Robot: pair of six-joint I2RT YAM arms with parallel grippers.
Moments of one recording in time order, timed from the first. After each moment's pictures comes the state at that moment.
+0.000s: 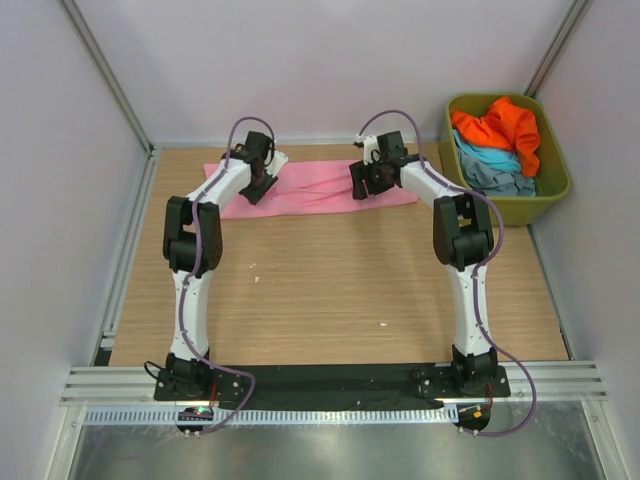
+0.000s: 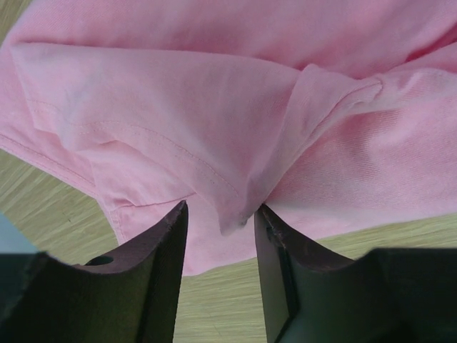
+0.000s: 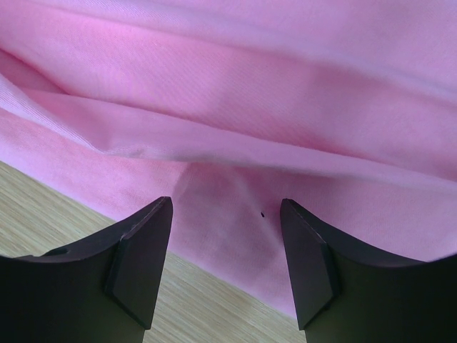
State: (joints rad) left arm -0.26 2.28 1.92 -0.74 -0.21 0.47; right arm 0.28 2.32 1.87 -0.43 -0.29 -0.14
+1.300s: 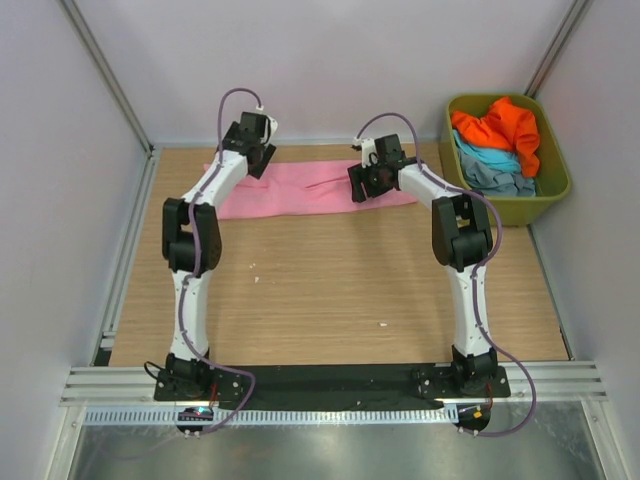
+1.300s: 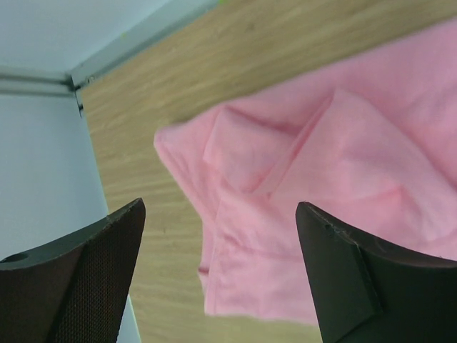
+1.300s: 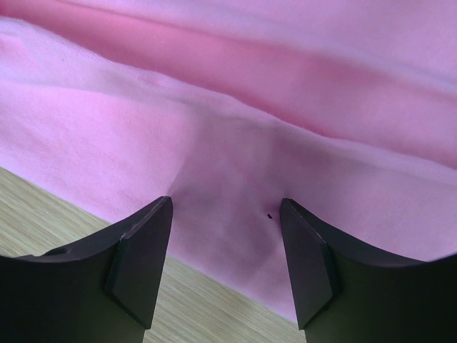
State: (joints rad) left arm -0.25 2.34 2.11 -0.53 -0.45 0.40; right arm 0.29 2.32 1.84 -0.40 -0.26 -0.14
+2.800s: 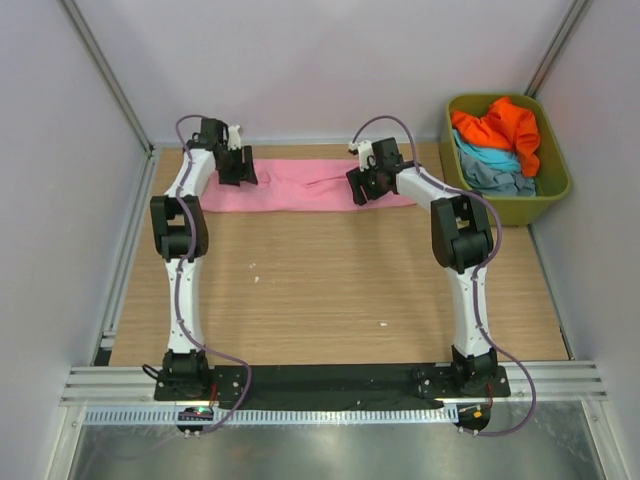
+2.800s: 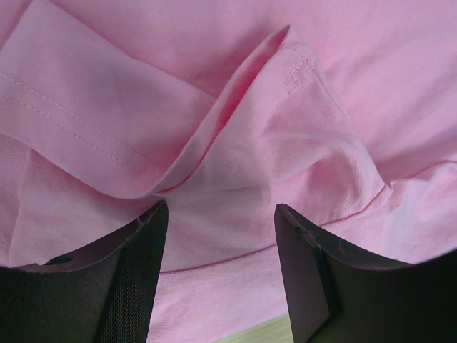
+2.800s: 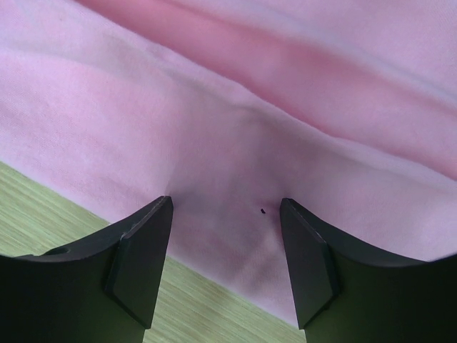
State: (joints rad) left arm -0.02 2.53 2.28 -0.76 0.33 -0.06; right arm 0.30 2.29 1.79 -0.36 -0.19 -0.21
